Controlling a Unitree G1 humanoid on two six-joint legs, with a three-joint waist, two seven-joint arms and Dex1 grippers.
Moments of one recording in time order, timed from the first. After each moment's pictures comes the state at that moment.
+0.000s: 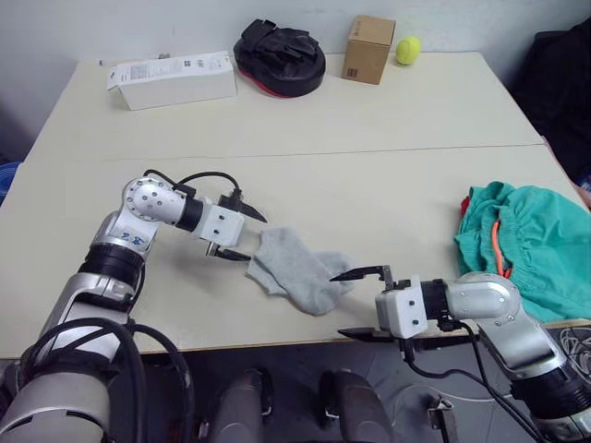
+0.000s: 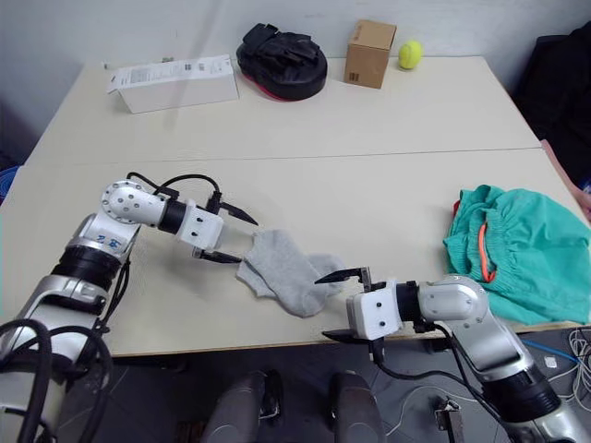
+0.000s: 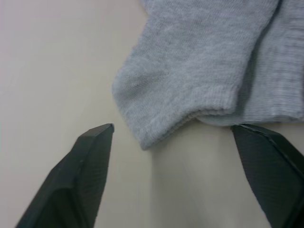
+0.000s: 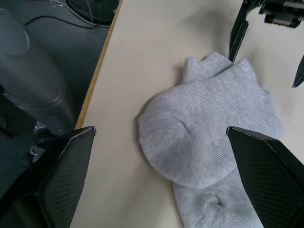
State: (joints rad) left arm -0.94 0.63 -0.32 0.78 0.09 -0.68 -1.28; right arm -0.22 -0.72 0.23 -0.26 0.07 -0.21 1.14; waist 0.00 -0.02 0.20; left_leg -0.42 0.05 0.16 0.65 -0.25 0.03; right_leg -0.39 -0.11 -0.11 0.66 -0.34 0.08
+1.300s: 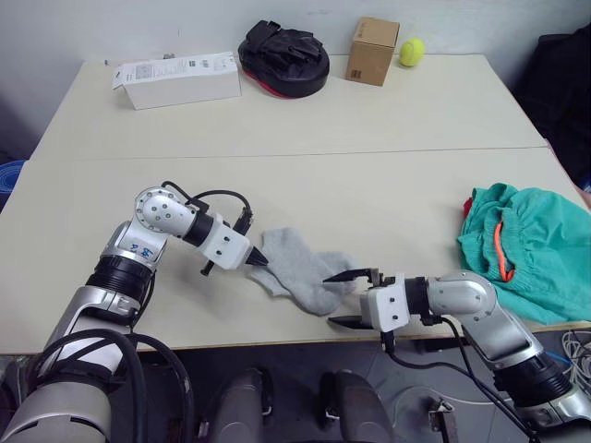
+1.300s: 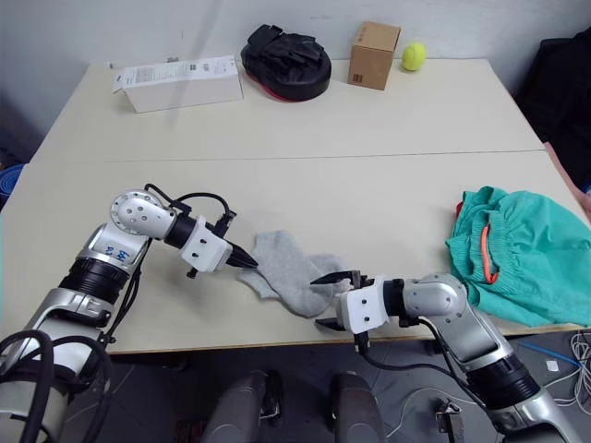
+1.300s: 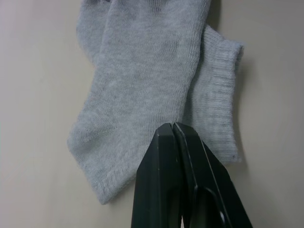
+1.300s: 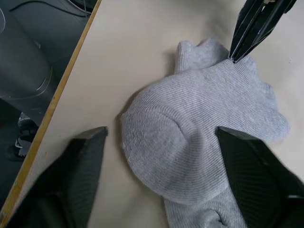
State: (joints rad) left arm -0.82 0.64 -0.32 0.54 0.01 -0.61 -1.42; right arm -0.26 -0.69 0.30 -0.15 -0.02 -0.29 1.08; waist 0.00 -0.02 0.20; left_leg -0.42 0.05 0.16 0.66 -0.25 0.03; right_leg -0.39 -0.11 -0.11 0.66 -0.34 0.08
